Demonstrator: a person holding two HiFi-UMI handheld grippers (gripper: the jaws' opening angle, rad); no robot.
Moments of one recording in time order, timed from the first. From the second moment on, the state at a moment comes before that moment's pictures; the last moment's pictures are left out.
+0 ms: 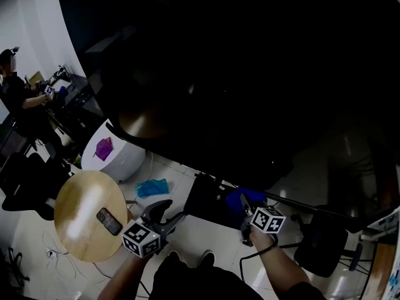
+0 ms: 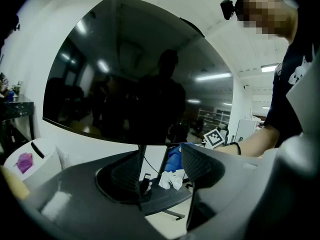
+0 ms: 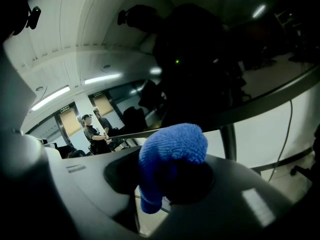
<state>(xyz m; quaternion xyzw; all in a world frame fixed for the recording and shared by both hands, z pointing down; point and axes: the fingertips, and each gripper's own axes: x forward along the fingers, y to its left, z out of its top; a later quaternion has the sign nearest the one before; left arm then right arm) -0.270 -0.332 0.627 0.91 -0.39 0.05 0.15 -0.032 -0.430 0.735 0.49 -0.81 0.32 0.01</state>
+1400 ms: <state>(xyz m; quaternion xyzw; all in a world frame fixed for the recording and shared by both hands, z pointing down) -0.537 -0.443 0.665 0.91 -0.37 0.06 0.18 -0.374 -0.526 0.732 0.46 -0.83 0.30 0.07</state>
